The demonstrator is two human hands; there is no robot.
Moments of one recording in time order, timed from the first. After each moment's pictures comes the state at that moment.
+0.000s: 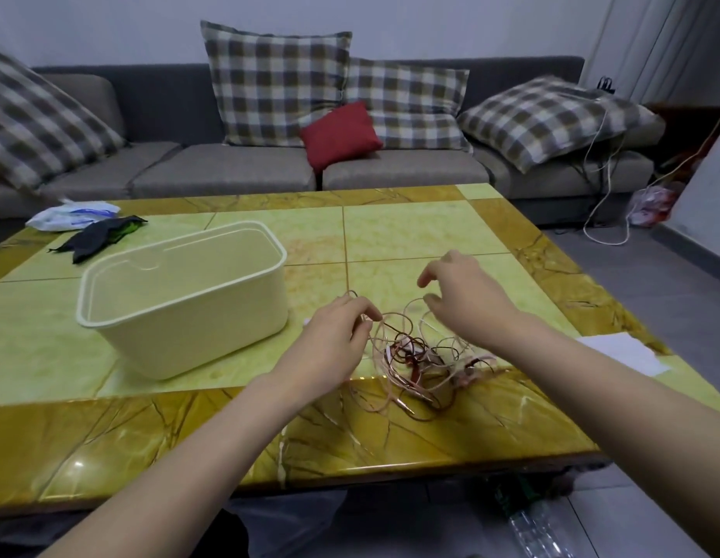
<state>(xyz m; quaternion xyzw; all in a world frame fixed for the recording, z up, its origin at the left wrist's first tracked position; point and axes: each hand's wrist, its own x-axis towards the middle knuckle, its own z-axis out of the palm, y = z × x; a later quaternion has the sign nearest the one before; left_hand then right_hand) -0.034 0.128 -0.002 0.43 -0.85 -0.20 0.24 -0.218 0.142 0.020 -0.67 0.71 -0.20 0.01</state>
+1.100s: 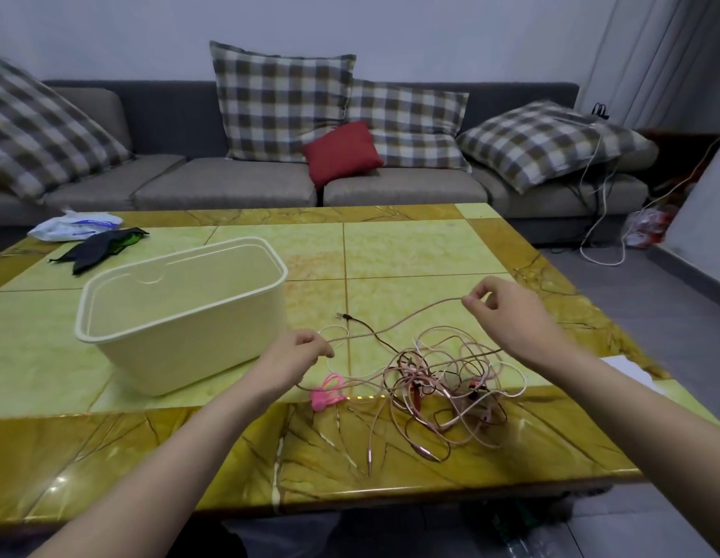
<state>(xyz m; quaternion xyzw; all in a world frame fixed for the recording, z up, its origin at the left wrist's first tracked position) -0.001 0.105 -0.012 0.54 -0.67 -0.45 0.24 -0.262 0.155 0.019 -0.57 0.76 -0.29 0.07</state>
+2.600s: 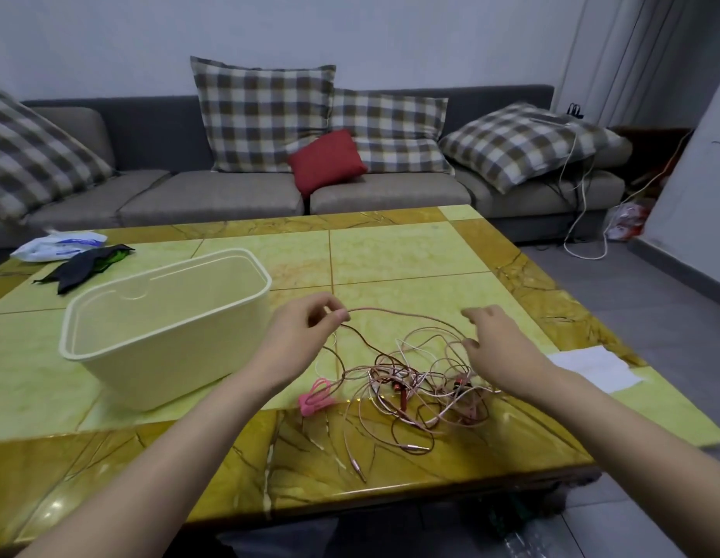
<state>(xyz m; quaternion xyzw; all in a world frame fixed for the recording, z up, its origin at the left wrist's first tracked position) -0.028 0.111 0.020 0.43 -0.78 -0.31 0.33 -0.259 0.184 0.004 -0.58 0.78 -0.18 0.11</state>
